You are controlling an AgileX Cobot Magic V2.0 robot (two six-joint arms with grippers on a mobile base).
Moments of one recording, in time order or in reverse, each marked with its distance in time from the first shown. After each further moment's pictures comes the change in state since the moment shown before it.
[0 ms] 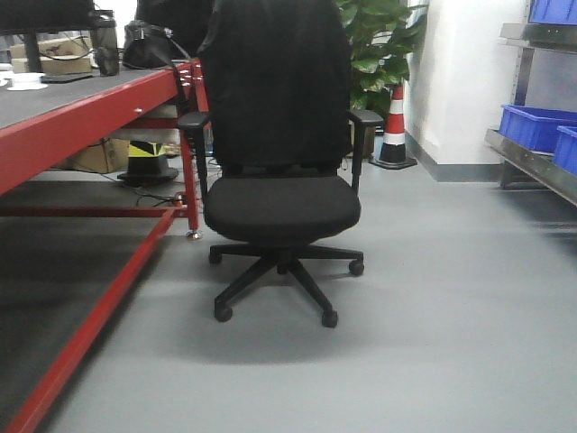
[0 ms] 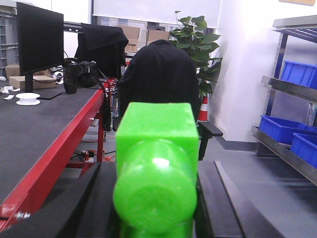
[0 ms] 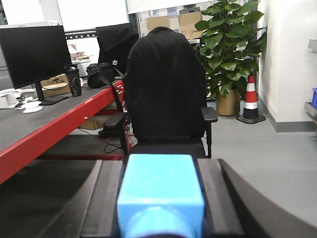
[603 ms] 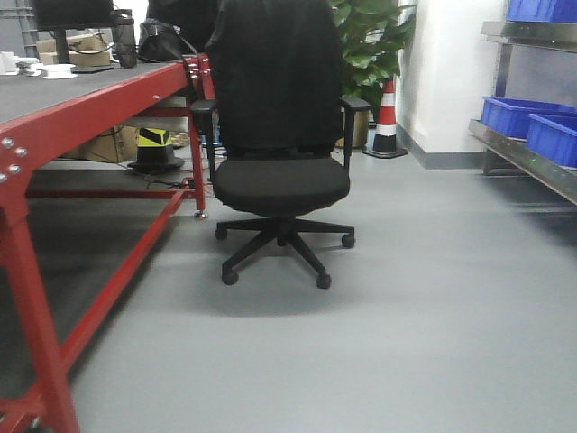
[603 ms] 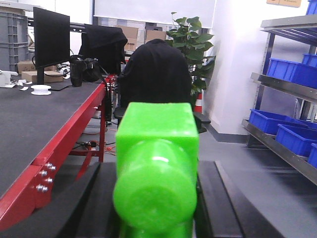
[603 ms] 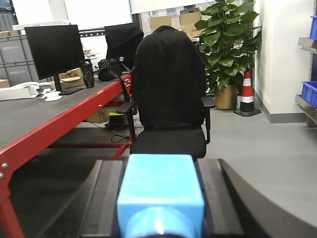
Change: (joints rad) left arm 0.000 0.000 0.000 0.000 0.000 0.000; right arm 0.000 0.000 0.000 0.000 0.000 0.000
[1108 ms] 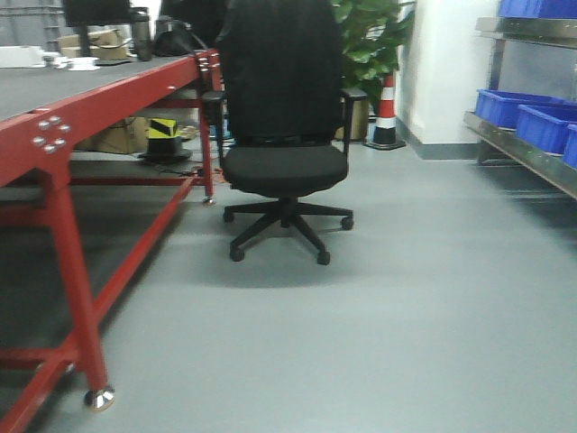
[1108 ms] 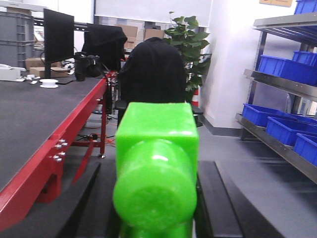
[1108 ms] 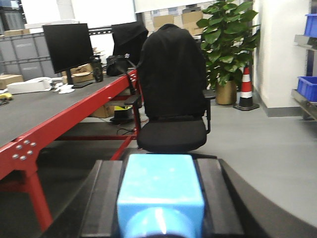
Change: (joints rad) left arm 0.000 0.000 0.000 0.000 0.000 0.000; right arm 0.000 0.000 0.000 0.000 0.000 -0.002
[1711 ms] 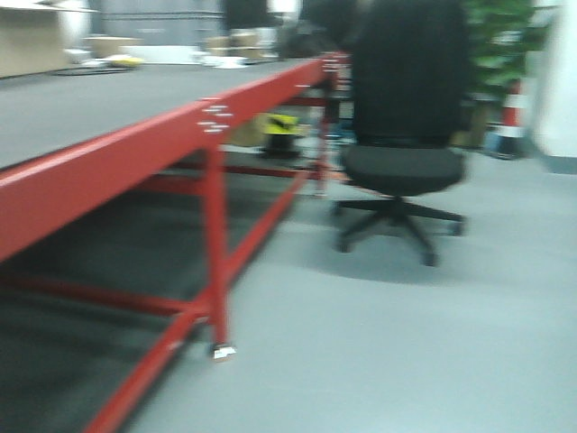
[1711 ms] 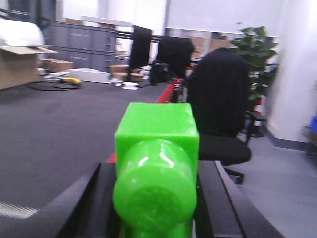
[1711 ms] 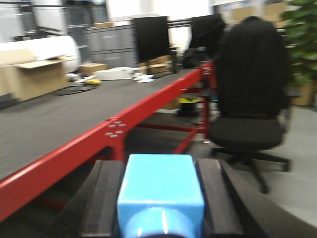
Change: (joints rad) left arm 0.000 0.000 -0.001 0.001 0.000 0.000; right arm 0.000 0.002 0.000 0.000 0.000 0.000
